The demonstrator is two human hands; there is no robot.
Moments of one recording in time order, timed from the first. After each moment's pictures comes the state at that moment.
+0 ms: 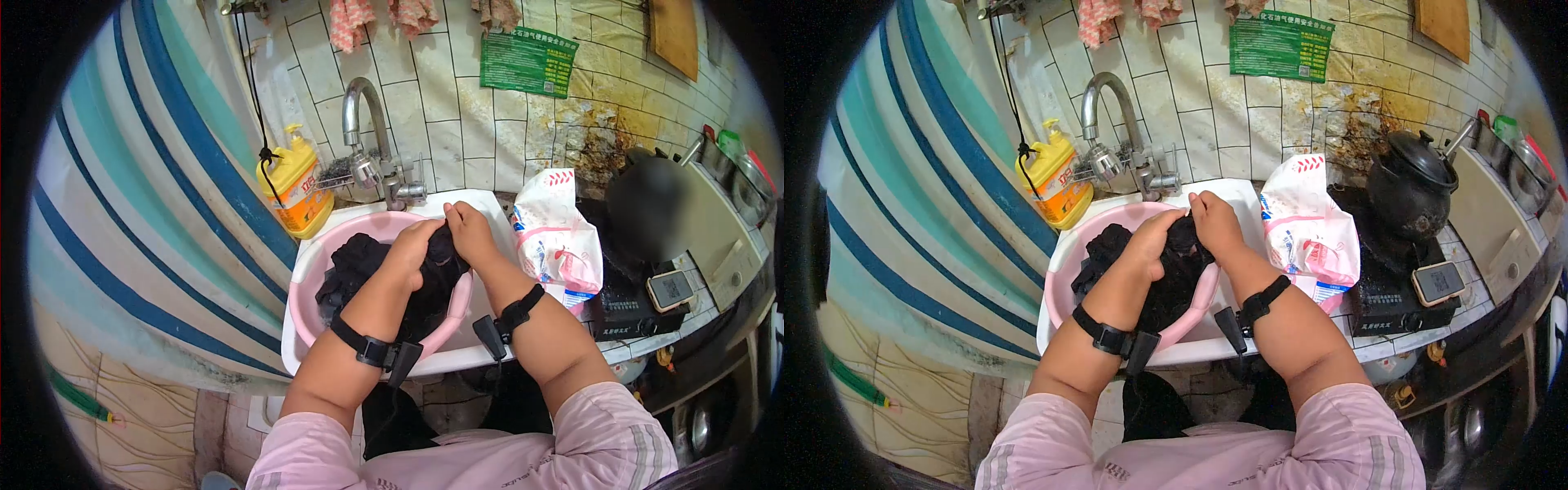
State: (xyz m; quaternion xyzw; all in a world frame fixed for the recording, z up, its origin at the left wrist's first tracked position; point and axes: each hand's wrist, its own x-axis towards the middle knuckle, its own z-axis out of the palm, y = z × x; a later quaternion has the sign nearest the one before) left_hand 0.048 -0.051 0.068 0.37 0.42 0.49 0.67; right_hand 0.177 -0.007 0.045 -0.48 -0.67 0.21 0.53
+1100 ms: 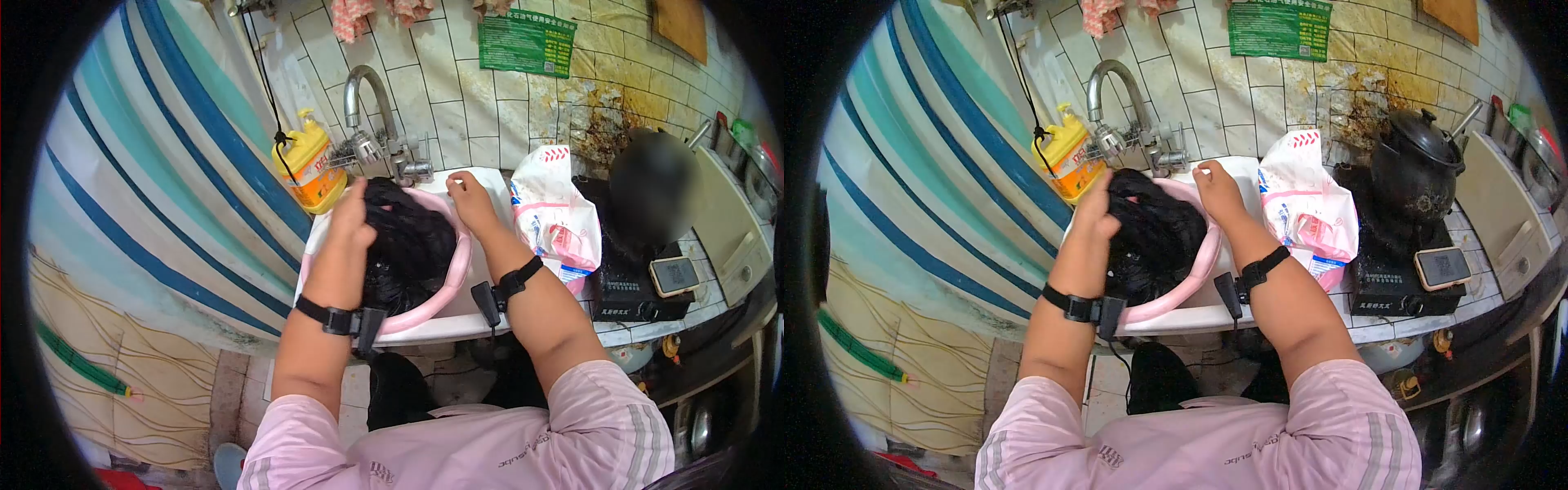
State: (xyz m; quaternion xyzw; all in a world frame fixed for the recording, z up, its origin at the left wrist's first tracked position) left_hand -0.028 -0.052 0.093 0.26 0.37 0.68 0.58; right_hand 0.186 0.003 0.043 -0.42 -0.63 0.35 0.54
